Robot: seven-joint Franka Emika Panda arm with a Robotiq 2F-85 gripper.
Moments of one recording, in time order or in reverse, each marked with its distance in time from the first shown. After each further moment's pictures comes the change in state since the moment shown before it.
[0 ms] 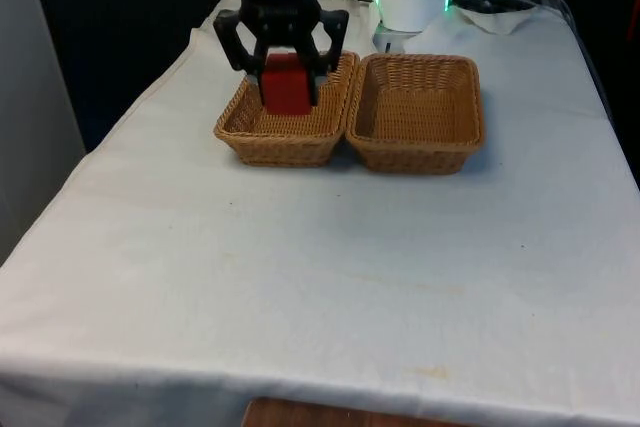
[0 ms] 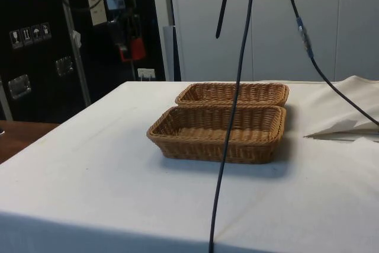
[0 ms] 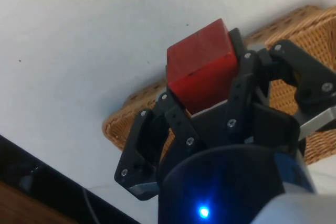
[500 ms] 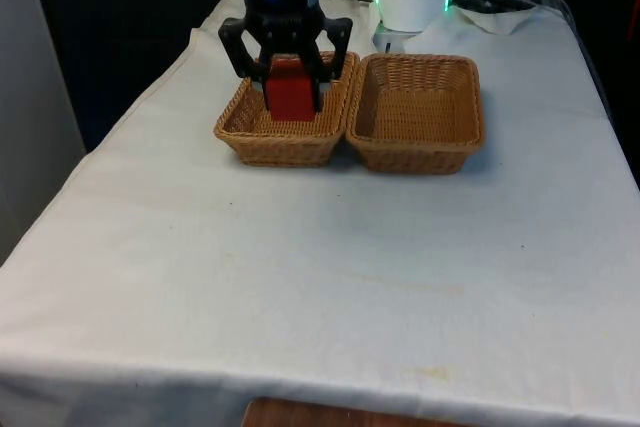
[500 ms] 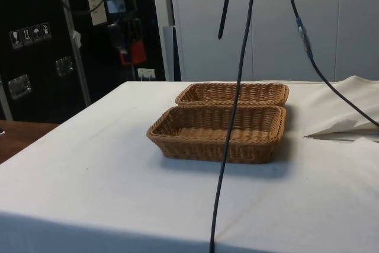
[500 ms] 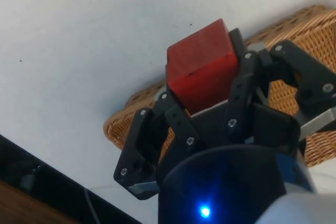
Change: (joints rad) arm 0.003 -0.005 0.012 -0.024 0.003 0.017 0.014
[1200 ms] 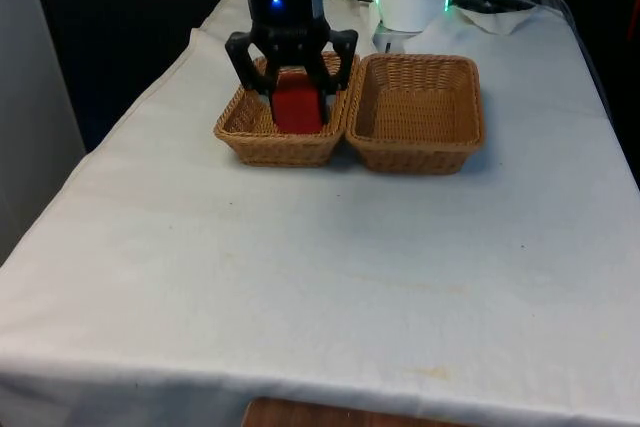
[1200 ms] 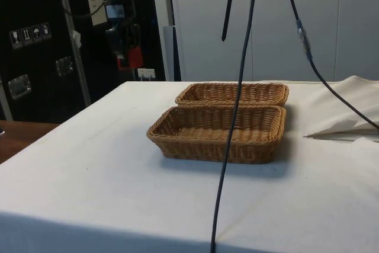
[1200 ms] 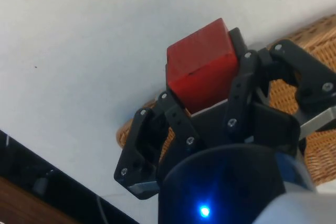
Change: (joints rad) arm 0.002 -0.002 0.024 -0.030 0.033 0.057 -0.005
